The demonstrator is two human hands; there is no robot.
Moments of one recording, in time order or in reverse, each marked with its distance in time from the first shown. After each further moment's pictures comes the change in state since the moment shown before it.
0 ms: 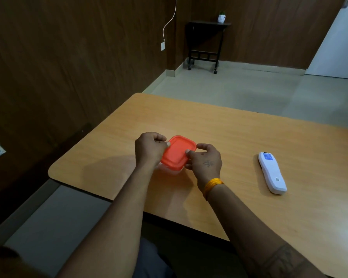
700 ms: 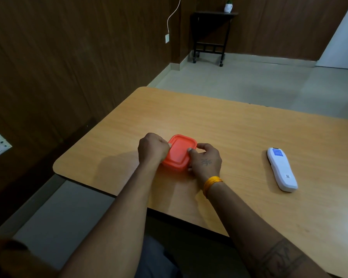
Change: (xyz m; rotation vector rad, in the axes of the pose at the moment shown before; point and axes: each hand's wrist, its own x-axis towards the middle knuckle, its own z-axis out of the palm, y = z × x) left_hand 0.008 -0.016 0.004 0.263 -0.067 -0.076; right_hand 0.003 0.017 0.015 -0.207 0.000 -0.016
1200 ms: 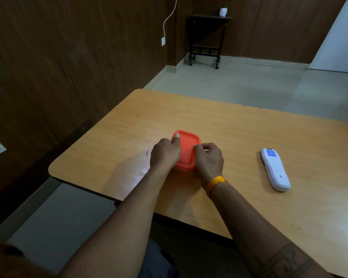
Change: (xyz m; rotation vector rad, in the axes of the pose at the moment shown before) left_hand -0.025 0.029 0.025 -0.017 -0.119 0.003; right_hand -0.002 -0.012 -0.018 0.015 0.015 0.006
